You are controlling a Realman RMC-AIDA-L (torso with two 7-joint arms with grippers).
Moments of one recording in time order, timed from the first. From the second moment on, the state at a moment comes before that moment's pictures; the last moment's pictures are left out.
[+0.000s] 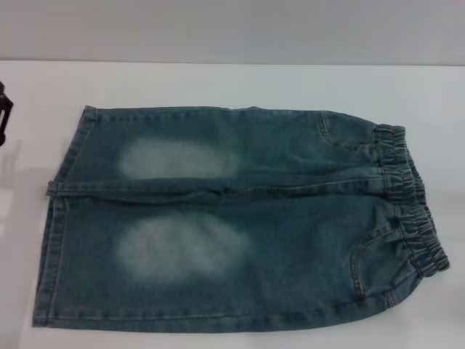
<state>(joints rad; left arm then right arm) -0.32 -2.07 -0.74 -0.25 2.03 1.38 -0.10 0.34 2.08 -0.34 0.05 -0.71 -1.57 0.42</state>
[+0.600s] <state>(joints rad) -0.32 -2.06 -0.63 -0.24 2.08 1.44 -0.21 0.26 2.08 -0.30 0.08 -0.71 -1.61 0.48</state>
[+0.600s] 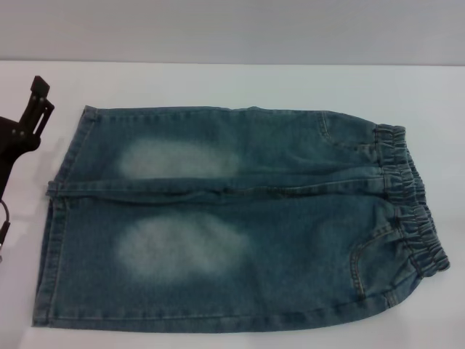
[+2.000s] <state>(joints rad) -0.63 -1.78 0.32 0.58 2.44 1.89 -2.15 0.36 2.07 -0.29 -0.03 -0.71 -1.24 0.50</state>
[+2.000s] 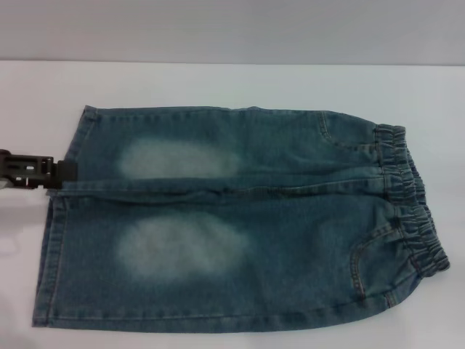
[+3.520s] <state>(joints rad) -0.48 -1.80 0.55 0.58 2.44 1.88 -2.36 0.41 2.07 -0.31 -0.06 -0.74 -1.16 0.45</state>
